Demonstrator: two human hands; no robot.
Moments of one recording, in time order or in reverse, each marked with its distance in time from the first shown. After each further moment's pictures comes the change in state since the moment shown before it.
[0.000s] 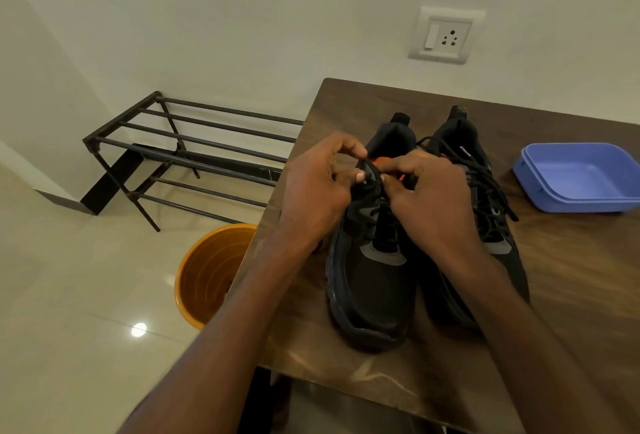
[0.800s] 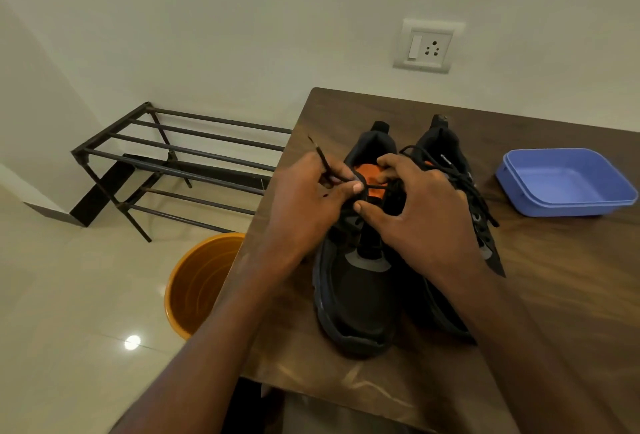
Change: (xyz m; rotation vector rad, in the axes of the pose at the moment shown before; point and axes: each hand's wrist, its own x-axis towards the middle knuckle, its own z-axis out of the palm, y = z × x) left_hand -0.005 0.010 0.003 0.098 0.009 -0.048; right_hand -0.013 0.000 -0.020 -0.238 -0.111 0.048
